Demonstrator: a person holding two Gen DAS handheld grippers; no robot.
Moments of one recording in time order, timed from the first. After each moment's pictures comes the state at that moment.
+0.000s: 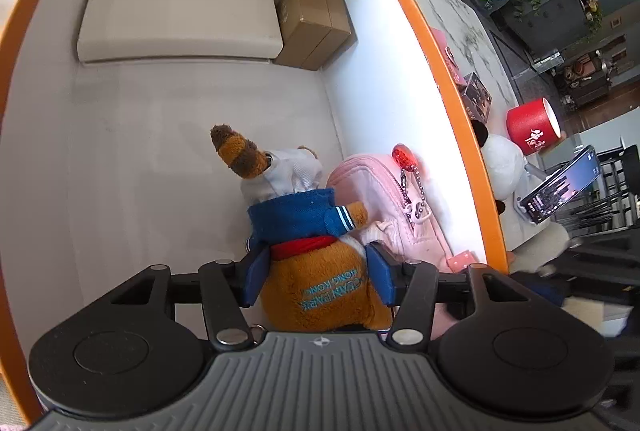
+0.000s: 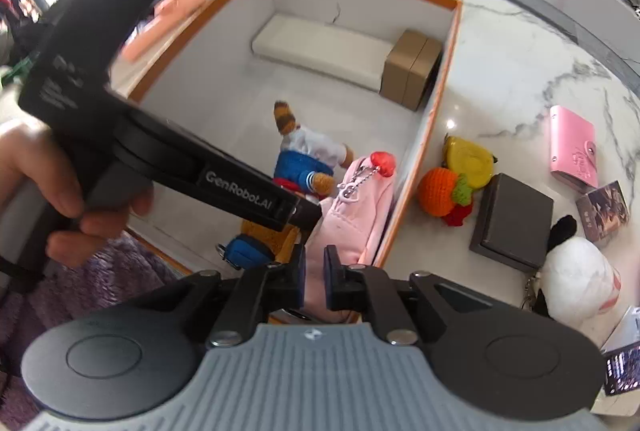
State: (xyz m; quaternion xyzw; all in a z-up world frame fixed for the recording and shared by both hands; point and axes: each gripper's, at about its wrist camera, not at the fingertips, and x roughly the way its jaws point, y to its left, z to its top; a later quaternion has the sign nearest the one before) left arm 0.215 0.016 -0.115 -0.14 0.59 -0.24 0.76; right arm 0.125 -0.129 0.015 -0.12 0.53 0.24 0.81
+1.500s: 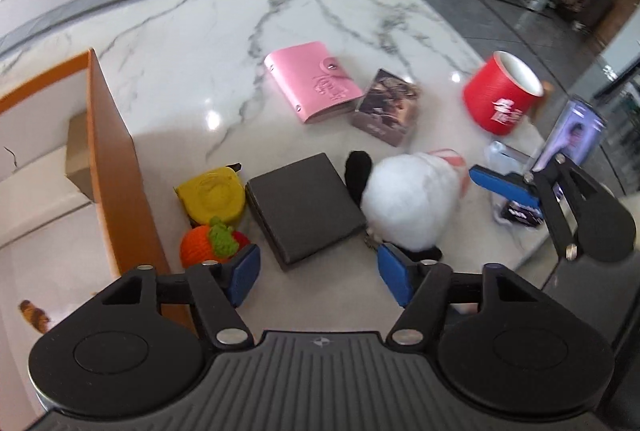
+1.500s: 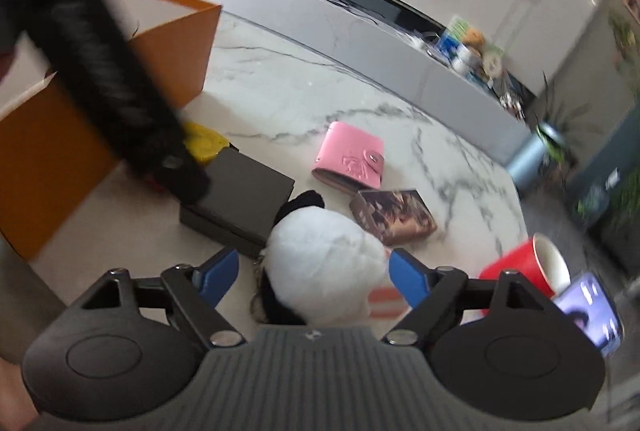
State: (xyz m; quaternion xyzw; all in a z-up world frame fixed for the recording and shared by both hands) left arm 0.224 -0.187 -0.075 0.04 0.54 -0.24 0.81; right arm 0.124 -0.302 -0.058 -0.26 0.34 0.11 0.90
